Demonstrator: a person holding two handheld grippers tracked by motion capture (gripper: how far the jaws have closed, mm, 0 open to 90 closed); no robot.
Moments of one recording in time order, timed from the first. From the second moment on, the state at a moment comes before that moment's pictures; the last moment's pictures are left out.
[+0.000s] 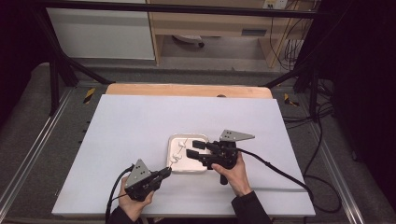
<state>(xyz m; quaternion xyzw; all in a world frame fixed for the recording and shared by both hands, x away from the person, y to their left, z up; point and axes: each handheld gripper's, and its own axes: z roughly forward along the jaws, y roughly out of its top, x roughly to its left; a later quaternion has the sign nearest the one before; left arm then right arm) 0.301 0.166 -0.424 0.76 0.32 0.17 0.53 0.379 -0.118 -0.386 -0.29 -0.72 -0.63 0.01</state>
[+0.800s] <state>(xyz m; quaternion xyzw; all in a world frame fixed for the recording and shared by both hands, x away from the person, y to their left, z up) 0.316 0.171 -0.417 0.78 0.34 0.14 0.50 0.378 -0.187 -0.430 -0.35 -0.81 -0.46 -0.10</state>
